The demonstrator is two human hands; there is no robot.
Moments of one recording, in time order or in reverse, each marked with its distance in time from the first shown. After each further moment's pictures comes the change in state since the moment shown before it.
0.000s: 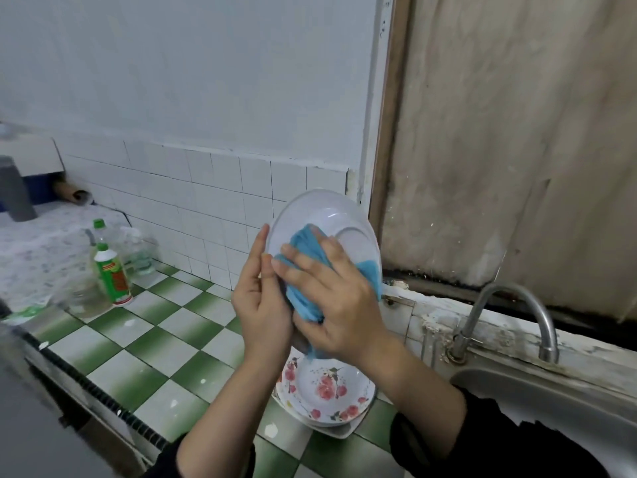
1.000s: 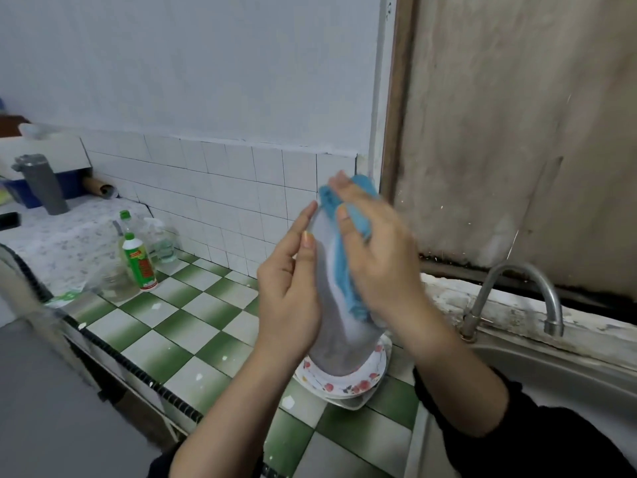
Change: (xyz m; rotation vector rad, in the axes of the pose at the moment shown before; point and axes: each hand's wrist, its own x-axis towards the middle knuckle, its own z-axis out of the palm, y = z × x) left_hand -0.031 0.071 0.008 0.009 -0.266 -0.011; right_hand 0.030 -0.033 -0.057 0.193 0.132 0.510
